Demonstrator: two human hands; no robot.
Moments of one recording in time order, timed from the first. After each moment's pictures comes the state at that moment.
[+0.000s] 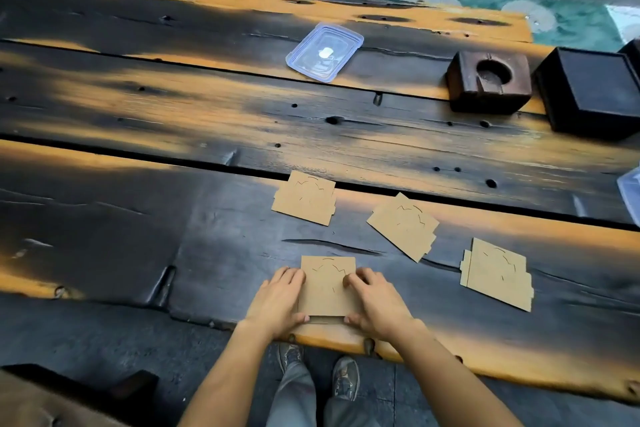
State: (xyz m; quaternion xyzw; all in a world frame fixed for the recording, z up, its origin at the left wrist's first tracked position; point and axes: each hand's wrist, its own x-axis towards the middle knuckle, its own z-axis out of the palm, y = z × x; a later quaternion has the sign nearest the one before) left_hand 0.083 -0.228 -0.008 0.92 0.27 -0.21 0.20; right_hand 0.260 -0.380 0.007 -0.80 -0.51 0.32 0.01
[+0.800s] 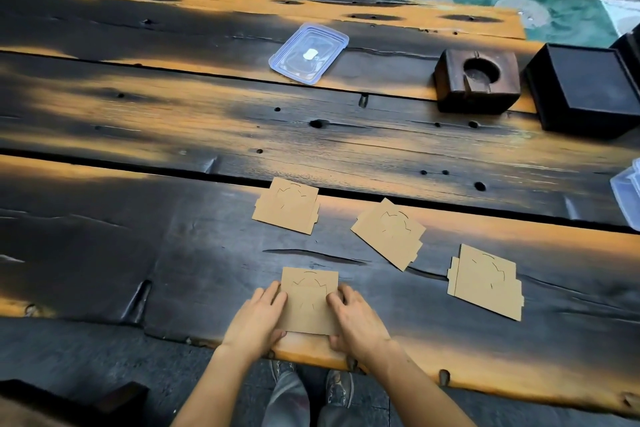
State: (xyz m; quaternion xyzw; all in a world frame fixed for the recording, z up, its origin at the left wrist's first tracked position) left_hand 0.084 -0.236 -0.029 0.93 0.26 -0.23 0.15; right_hand 0.257 -0.381 -0.011 -0.78 -0.52 0.34 -0.02
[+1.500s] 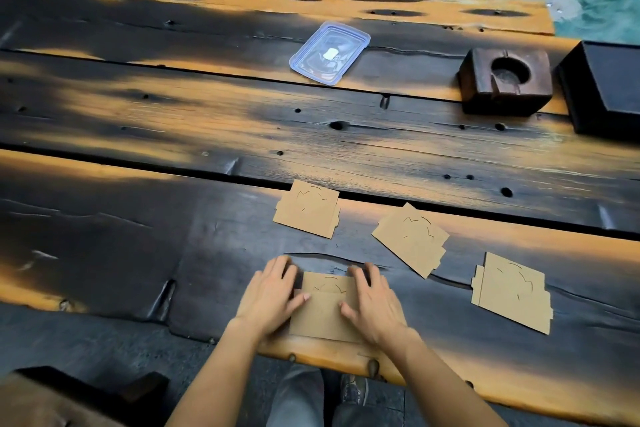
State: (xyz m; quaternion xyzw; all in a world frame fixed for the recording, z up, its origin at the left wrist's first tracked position) left_hand 0.098 -0.192 -0.002 0.93 0.29 -0.15 0.14; right_hand 0.268 -0.351 -0.007 -0.84 -0.43 0.32 0.05
